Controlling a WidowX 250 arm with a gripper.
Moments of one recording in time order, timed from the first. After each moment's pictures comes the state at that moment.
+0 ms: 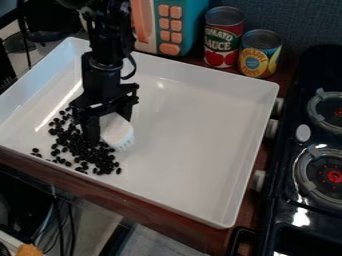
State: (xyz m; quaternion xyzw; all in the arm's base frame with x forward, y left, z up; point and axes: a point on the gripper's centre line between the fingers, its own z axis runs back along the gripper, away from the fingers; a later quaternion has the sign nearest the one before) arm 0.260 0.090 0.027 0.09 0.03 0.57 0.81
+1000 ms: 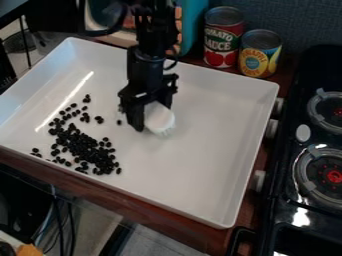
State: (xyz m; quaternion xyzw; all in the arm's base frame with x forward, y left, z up) arm 0.319 0.060 0.010 0.07 0.02 0.57 0.82
